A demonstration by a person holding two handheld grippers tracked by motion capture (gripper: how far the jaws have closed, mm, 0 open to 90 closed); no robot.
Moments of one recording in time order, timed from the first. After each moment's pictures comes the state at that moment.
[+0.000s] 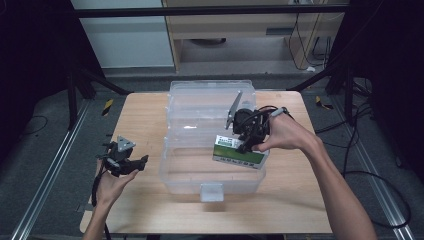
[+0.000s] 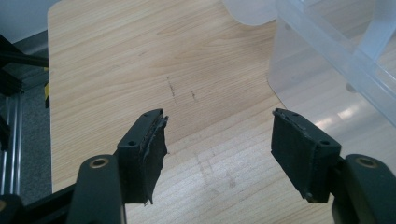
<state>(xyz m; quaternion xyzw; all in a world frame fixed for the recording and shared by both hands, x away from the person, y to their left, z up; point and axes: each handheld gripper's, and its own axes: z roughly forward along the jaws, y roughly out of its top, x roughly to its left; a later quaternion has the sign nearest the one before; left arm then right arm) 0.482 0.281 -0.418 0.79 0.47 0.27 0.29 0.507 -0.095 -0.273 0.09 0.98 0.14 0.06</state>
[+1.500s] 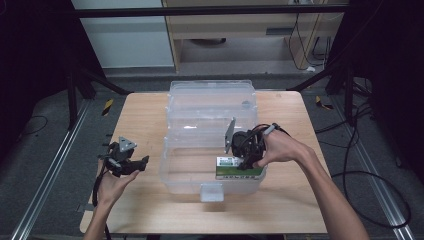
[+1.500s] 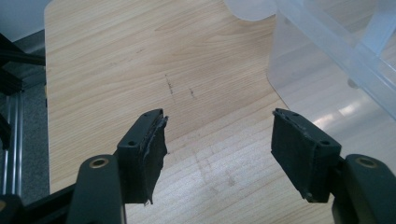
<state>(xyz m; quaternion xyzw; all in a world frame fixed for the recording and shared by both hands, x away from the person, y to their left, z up) 0.483 0.278 -0.420 0.79 0.47 0.27 0.28 0.501 -0.091 -0.333 0.01 0.99 0.11 0.03</state>
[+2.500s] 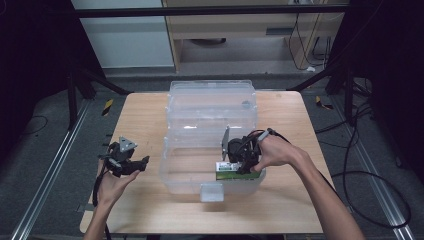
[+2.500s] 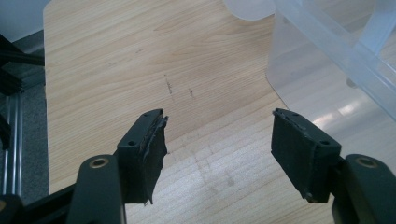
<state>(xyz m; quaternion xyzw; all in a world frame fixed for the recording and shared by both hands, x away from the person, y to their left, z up) 0.483 0.278 -0.420 0.79 0.46 0.27 0.28 0.501 -0.082 -0.356 -0.01 1.00 0.08 0.04</state>
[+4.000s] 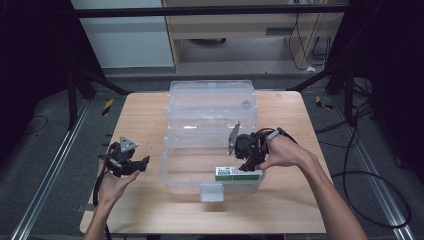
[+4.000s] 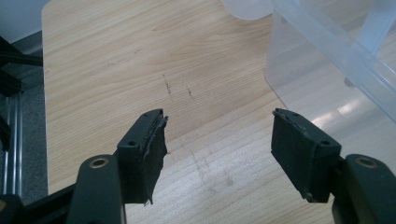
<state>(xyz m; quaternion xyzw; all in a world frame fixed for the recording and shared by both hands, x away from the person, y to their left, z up) 0.483 0.276 -0.420 0.80 0.46 0.27 0.28 0.500 -0.101 -0.343 0.03 0.99 0.12 0.06</state>
